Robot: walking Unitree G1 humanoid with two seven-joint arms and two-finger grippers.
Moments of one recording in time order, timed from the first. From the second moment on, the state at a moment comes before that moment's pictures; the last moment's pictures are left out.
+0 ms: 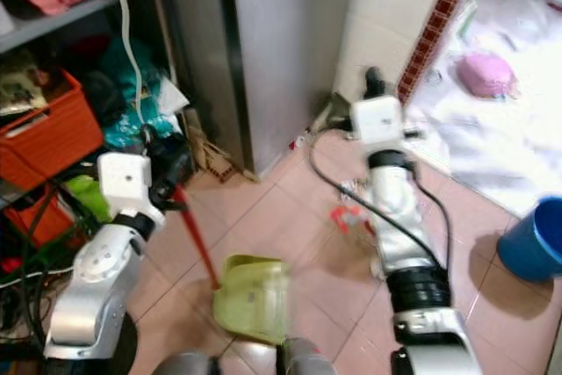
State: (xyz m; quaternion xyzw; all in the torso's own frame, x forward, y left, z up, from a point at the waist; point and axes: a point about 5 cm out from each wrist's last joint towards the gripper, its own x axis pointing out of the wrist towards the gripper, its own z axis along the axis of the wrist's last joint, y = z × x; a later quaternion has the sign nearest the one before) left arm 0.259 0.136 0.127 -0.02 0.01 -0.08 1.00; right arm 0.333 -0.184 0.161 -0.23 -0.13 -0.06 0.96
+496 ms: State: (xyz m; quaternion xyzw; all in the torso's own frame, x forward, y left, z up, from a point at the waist) left arm 0.258 0.141 0.124 -0.01 0.02 -0.07 1.00; right arm 0.329 -0.187 0.132 -0.22 -0.07 -0.08 0.97
